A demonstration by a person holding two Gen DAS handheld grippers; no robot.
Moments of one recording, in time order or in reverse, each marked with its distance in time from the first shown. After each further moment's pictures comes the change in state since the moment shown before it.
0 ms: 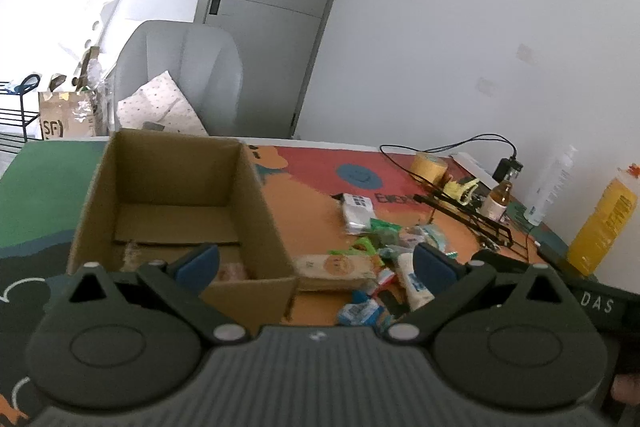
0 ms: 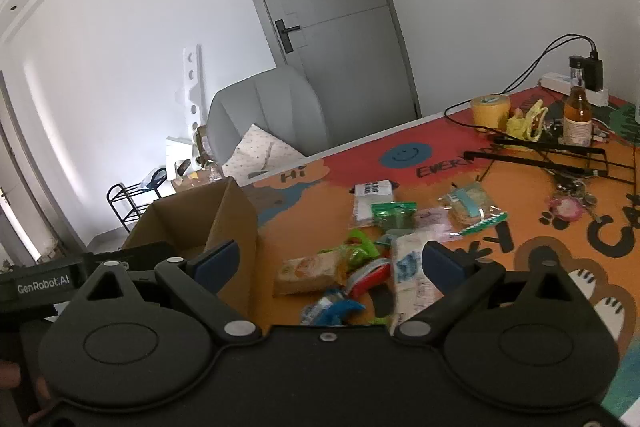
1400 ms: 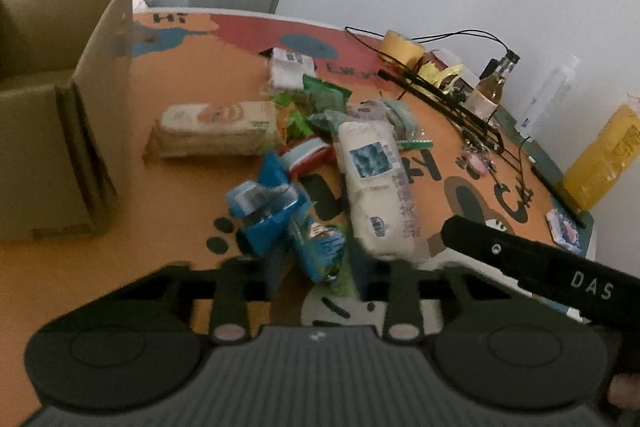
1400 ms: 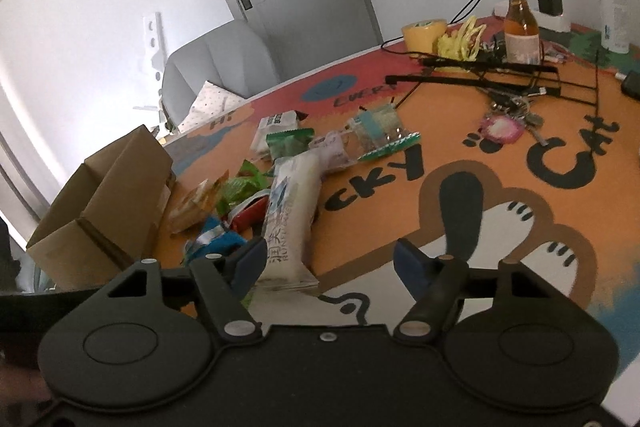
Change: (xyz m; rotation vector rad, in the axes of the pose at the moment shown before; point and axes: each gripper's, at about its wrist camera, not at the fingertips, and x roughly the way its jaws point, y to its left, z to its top) left arm 0.109 -0.062 -0.072 -0.040 0.277 -0.066; right arm 0.032 -0.095 -0.042 0.074 0.145 -0.033
